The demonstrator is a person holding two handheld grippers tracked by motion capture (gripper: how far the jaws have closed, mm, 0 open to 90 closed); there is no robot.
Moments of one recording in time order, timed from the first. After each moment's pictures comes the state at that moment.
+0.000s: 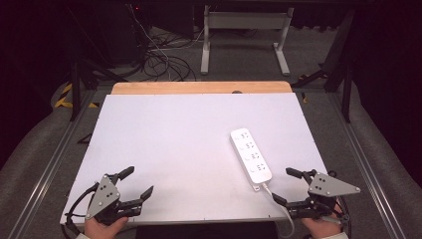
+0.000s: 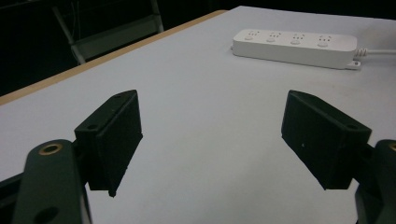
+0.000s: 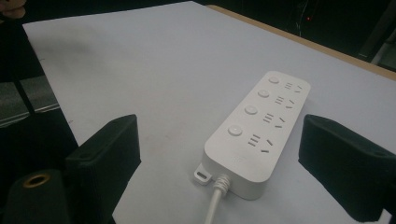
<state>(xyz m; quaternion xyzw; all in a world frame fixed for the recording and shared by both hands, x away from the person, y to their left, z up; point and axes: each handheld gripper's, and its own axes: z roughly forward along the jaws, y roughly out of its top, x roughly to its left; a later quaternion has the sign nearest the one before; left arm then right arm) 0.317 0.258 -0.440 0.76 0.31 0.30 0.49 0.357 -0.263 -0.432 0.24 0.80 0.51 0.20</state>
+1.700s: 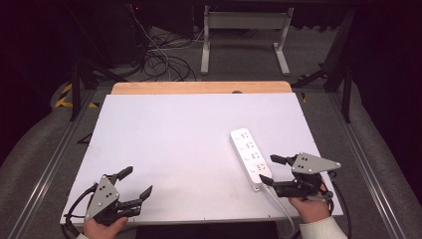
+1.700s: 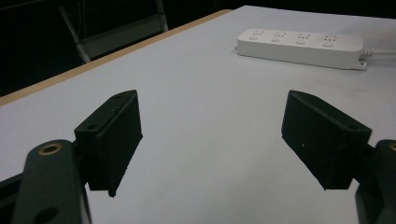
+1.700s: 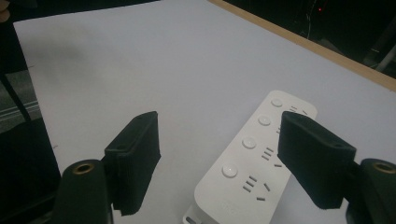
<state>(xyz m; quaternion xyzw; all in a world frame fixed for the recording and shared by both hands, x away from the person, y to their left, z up) 0.316 0.259 -0.439 0.75 0.32 0.31 0.49 0.393 -0.229 -0.406 0.23 0.82 0.49 0.19</state>
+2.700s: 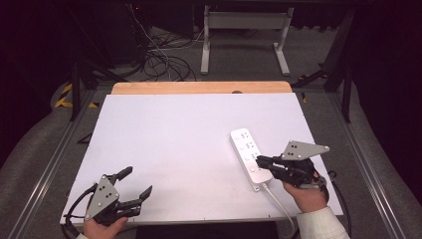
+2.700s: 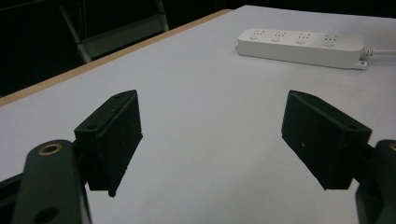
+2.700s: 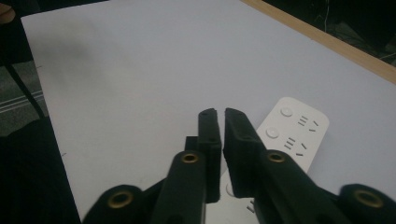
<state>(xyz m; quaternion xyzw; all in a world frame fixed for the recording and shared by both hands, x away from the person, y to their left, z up) 0.315 0.259 -0.439 0.75 0.32 0.31 0.49 0.411 -0.209 -0.384 0.22 0.84 0.46 0.16</state>
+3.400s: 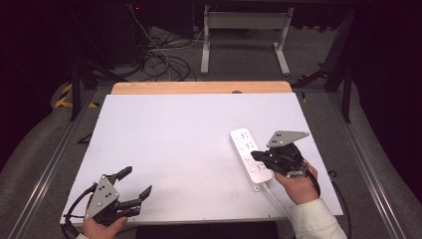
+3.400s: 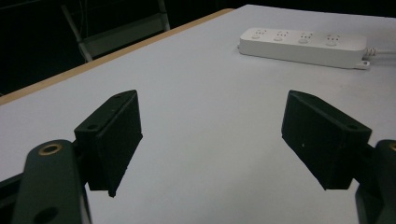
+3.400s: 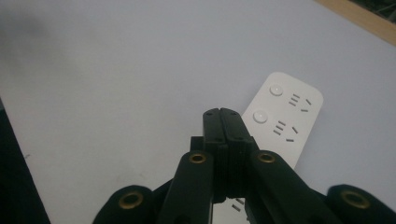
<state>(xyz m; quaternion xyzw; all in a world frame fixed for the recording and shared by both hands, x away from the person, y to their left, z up) 0.315 0.260 -0.439 0.75 0.32 0.31 0.49 0.440 -0.187 -0.385 0.27 0.87 0.38 0.15</state>
